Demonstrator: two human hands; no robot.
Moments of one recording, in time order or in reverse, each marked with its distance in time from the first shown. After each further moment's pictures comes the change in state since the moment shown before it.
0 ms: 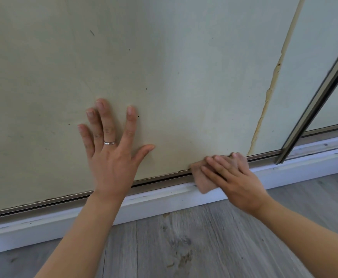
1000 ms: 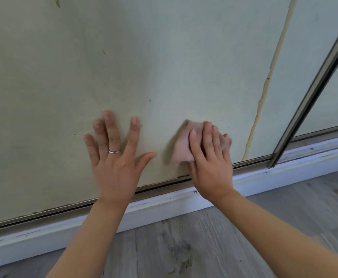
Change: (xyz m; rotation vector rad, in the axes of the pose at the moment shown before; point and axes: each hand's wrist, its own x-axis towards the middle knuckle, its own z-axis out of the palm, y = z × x) left_hand -0.003 -0.003 0.003 0.025 0.027 0.013; right_hand 0.107 -0.041 -0.045 0.127 0.330 0.526
